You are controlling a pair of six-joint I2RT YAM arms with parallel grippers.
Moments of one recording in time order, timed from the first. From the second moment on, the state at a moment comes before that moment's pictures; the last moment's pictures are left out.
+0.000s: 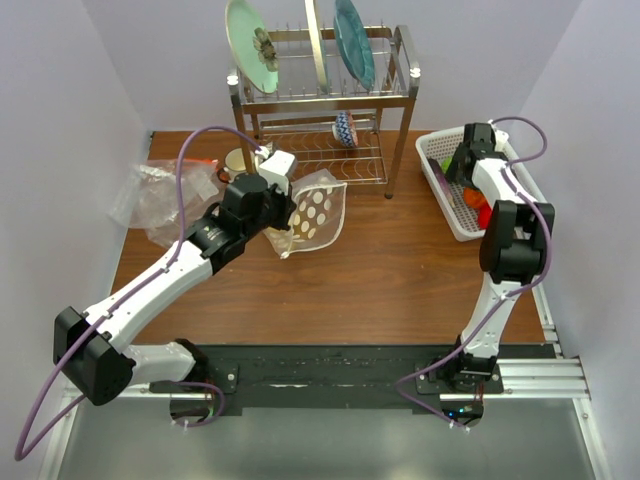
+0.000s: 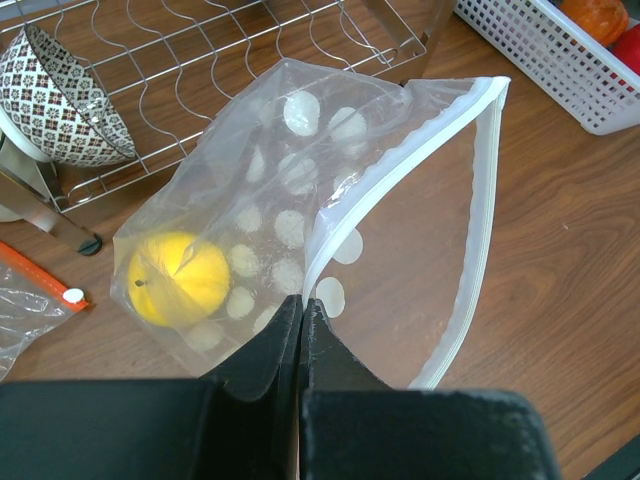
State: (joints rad) left arm -0.64 1.24 1.08 -0.26 -0.10 -0.17; right arm -0.09 2.03 1.63 -0.50 0.45 0.35
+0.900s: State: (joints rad) left arm -0.64 1.24 1.08 -0.26 -0.10 -0.17; right arm -0.11 1.87 1.56 -0.50 0.45 0.32
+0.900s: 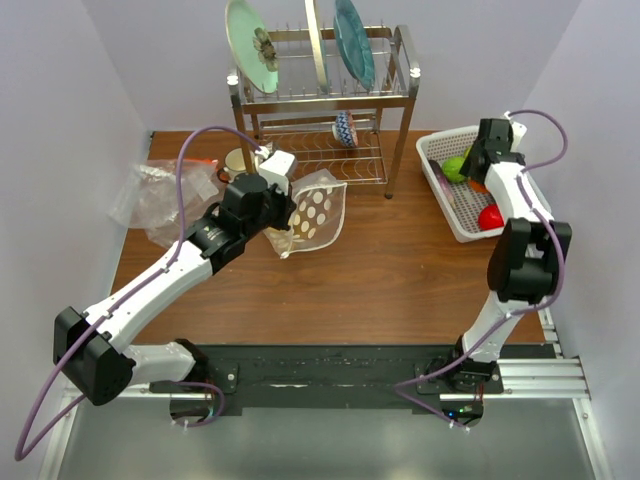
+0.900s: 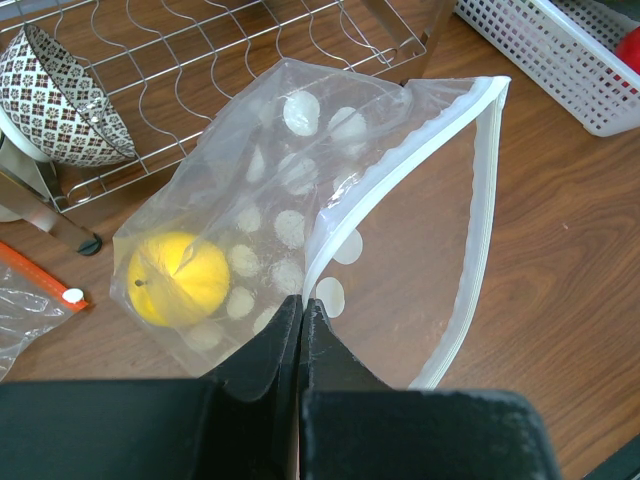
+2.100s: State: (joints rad) left arm -0.67 1.25 1.23 -0.37 -0.03 -0.21; right arm 0.64 1.20 1.04 -0.14 -0.35 0.37
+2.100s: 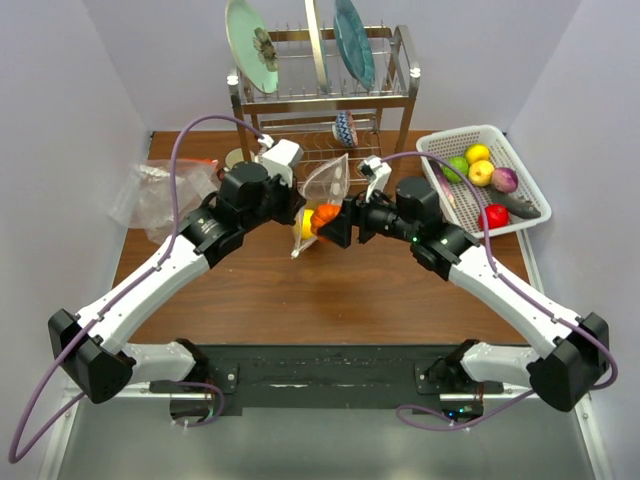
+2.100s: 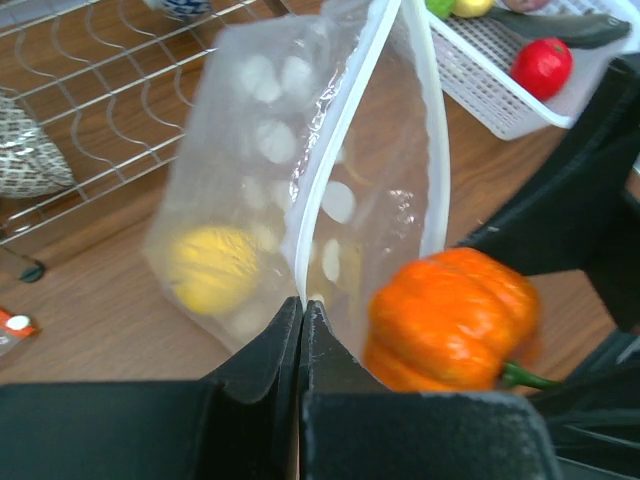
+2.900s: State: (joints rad) left arm -0.76 1.25 1.28 -0.40 0.11 -0.33; right arm 0.66 1.27 1.10 -0.27 -0.11 0.35
